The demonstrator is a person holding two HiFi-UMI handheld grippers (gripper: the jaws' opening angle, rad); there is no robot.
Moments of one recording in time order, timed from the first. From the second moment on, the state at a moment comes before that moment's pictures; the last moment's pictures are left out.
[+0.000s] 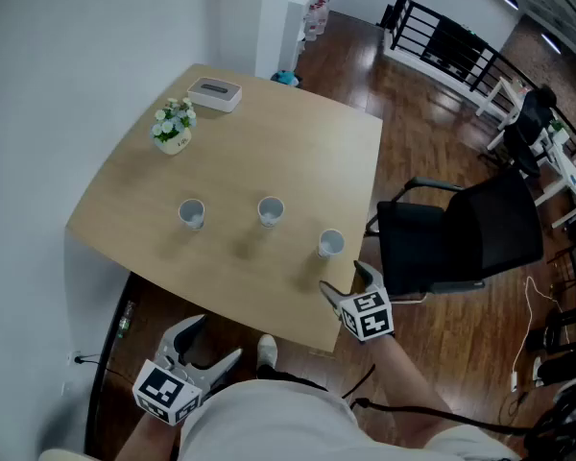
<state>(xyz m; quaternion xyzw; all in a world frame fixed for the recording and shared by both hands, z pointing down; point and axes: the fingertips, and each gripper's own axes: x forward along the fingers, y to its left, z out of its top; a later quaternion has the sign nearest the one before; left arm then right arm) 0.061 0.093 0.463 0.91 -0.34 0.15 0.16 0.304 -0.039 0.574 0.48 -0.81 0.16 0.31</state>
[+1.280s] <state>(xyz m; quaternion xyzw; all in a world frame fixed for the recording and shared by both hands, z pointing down) -0.007 -0.058 0.458 0.95 -0.25 0.14 0.14 0.239 -0.202 0.542 0.51 -0.78 0.17 0.31</state>
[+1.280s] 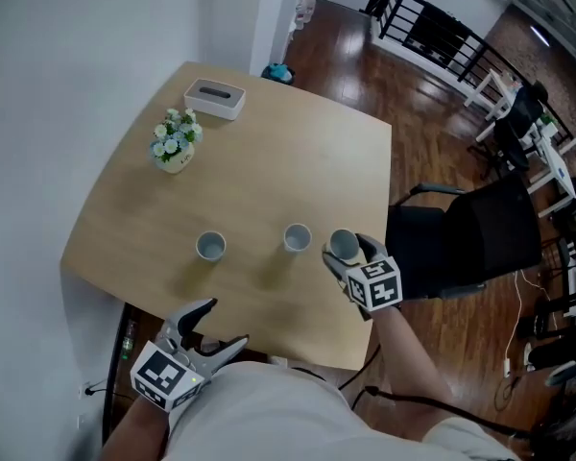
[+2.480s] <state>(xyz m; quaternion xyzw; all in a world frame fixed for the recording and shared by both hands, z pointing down) -0.122 -0.076 0.470 0.94 -0.26 0.12 0.17 0.155 -0.246 0.580 0.53 -0.76 0.19 0.32</state>
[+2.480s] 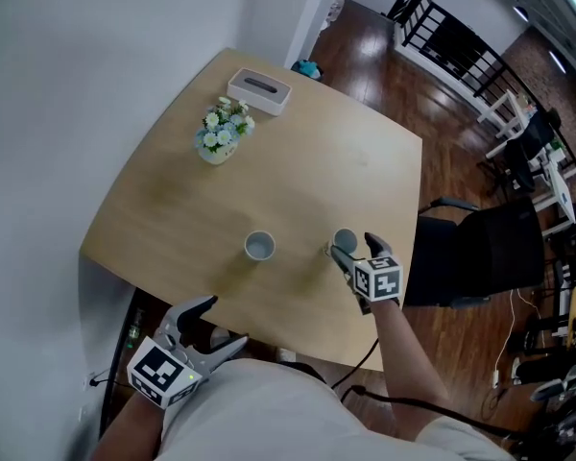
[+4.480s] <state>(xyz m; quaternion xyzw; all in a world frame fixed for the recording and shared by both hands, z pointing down) -0.057 -0.091 0.450 0.96 -0.21 0.10 0.15 0.134 -0.246 0.514 0.49 -0.80 0.15 0.30</state>
